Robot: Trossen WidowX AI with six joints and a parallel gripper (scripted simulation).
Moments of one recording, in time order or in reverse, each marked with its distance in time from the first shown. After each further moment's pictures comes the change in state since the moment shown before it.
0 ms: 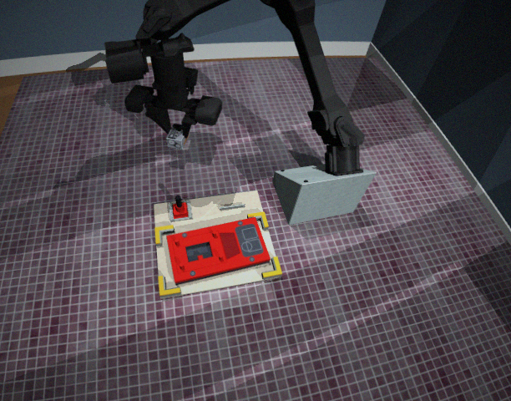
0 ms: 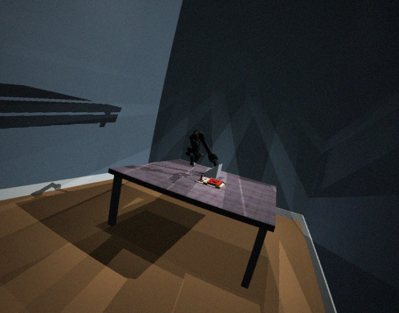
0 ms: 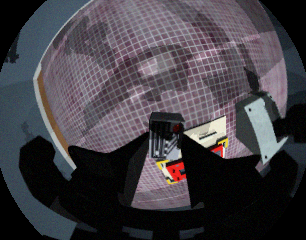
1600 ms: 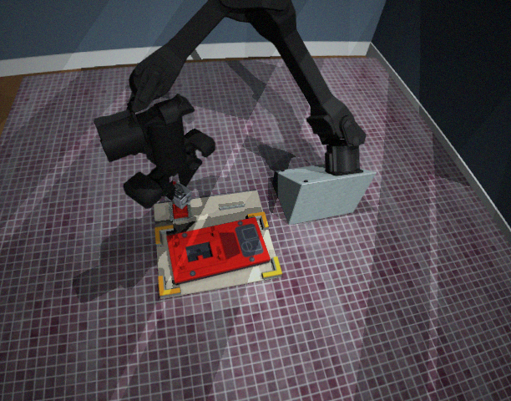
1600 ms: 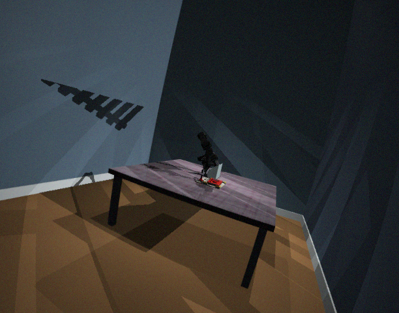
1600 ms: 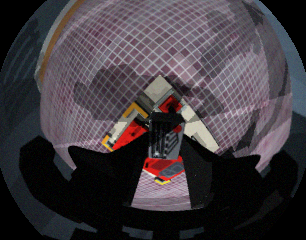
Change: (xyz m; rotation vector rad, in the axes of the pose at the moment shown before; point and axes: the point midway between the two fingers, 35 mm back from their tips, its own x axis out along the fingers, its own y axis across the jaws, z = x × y) arm 0.035 -0.037 -0.126 -1.151 0.009 0.013
